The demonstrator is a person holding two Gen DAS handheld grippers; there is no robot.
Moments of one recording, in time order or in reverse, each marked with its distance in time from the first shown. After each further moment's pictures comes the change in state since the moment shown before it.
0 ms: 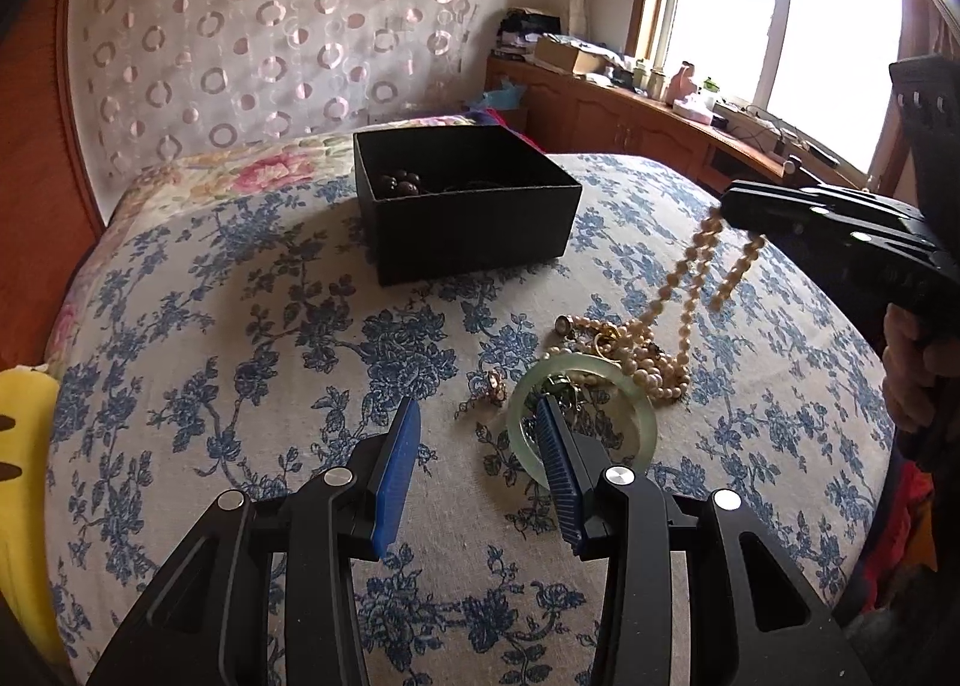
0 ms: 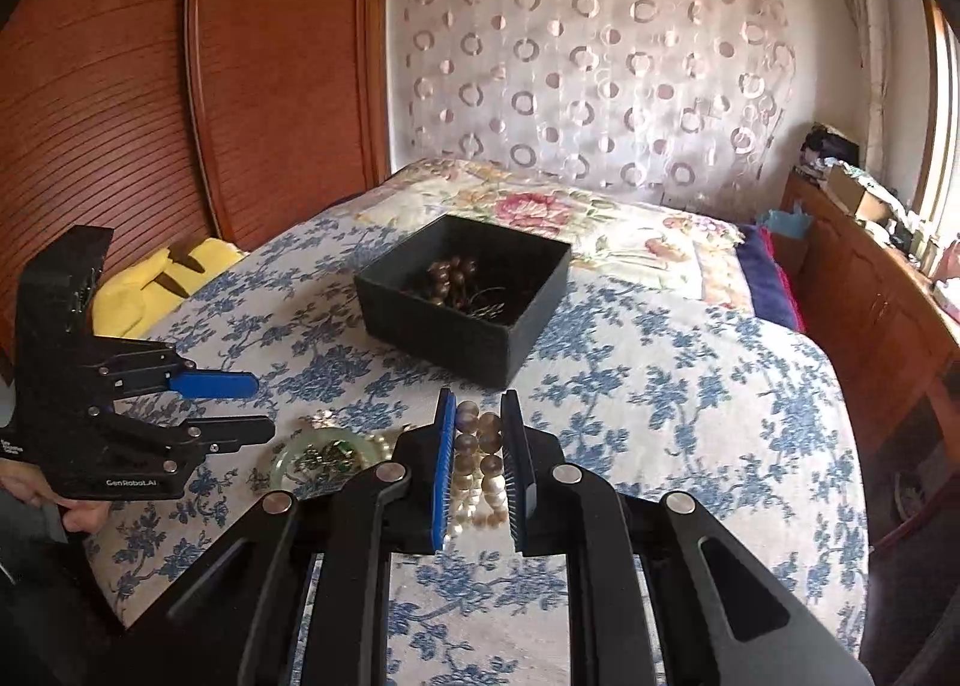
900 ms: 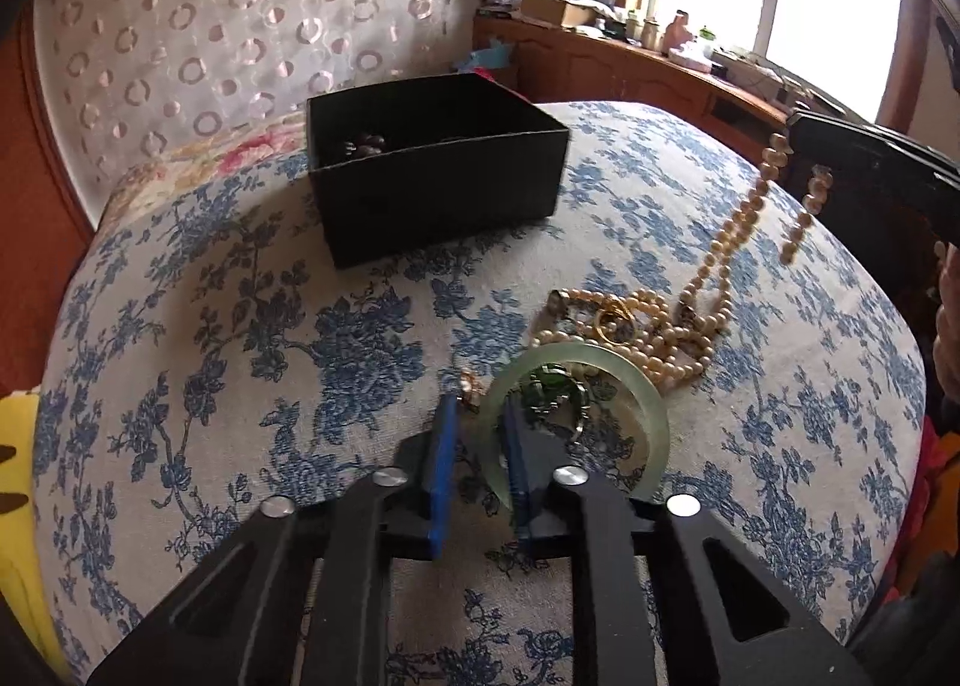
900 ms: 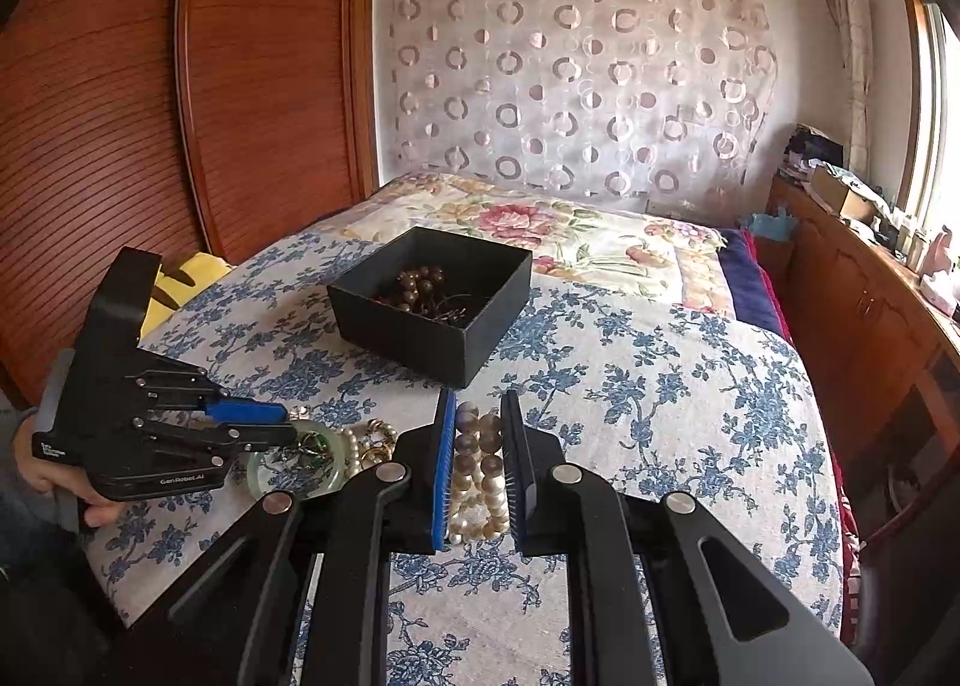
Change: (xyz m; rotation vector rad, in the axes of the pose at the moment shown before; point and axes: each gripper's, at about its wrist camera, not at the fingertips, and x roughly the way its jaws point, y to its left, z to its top) left arm 0.034 -0.018 0.007 0.080 0.101 0.017; right arm -0.019 -0.019 -0.006 0.016 -0.026 -0.015
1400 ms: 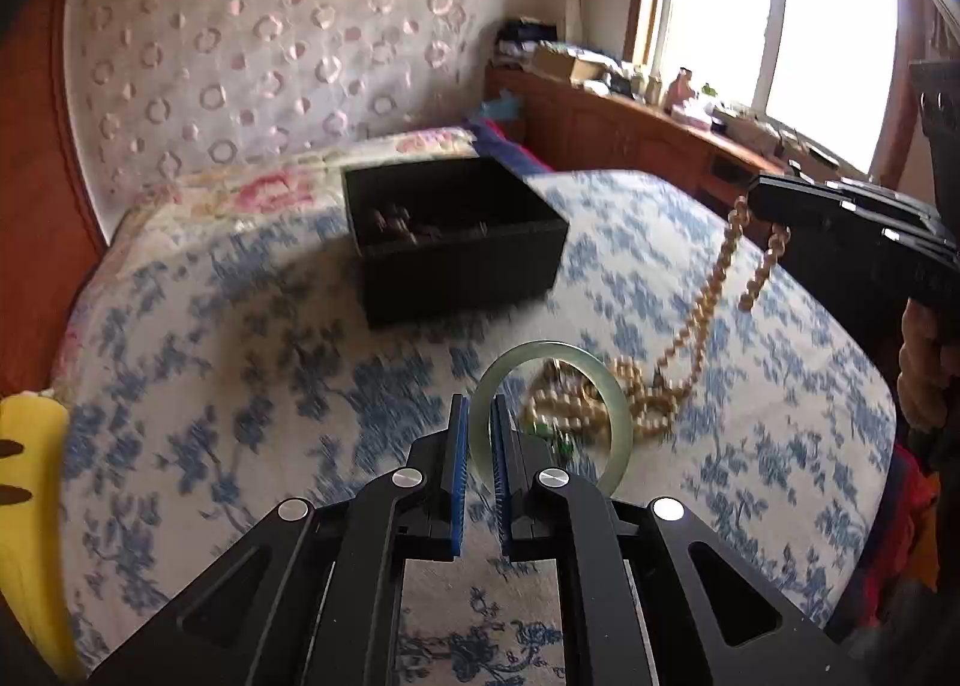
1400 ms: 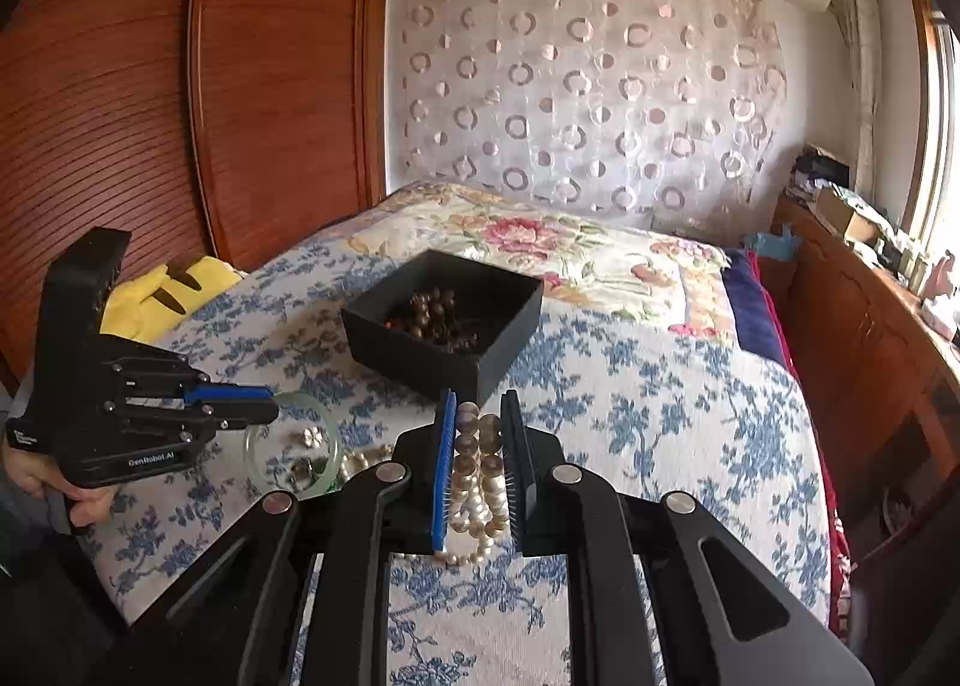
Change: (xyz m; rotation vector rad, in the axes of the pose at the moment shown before) left arm -0.045 0.007 0.008 -0.059 -0.139 0.009; right arm -0.005 0.010 0.019 -0.037 -0.026 0.004
